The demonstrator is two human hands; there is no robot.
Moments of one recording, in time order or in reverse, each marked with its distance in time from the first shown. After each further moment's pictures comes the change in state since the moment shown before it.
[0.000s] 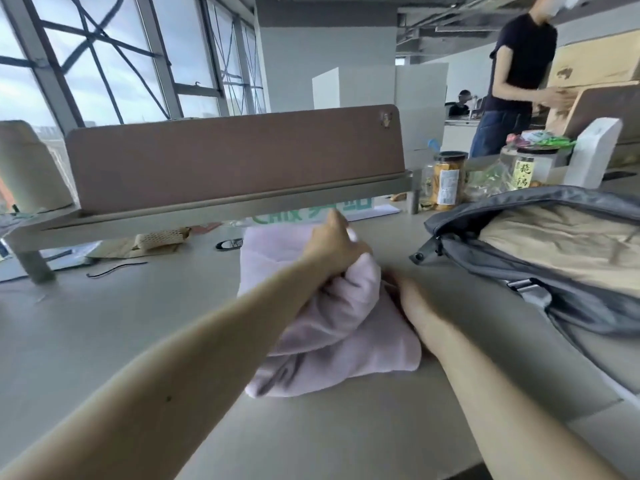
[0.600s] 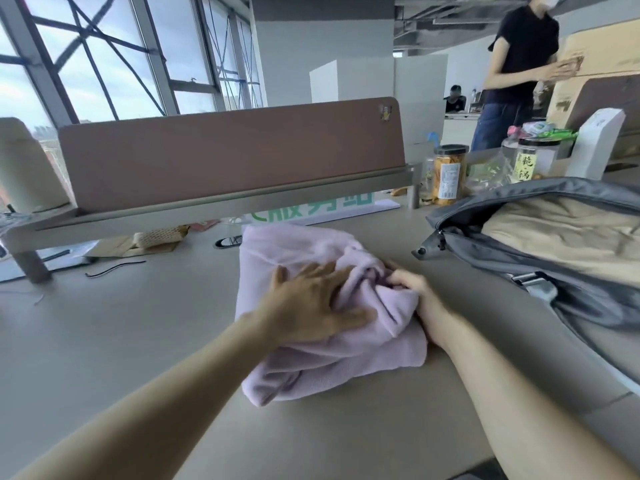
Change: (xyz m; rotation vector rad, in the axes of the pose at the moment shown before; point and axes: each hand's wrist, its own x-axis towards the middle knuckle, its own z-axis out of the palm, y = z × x) left_hand -0.055 -0.066 -0.013 0.573 -0.221 0.430; right_hand 0.006 -0.002 -0.002 0.255 -0.108 -0.151
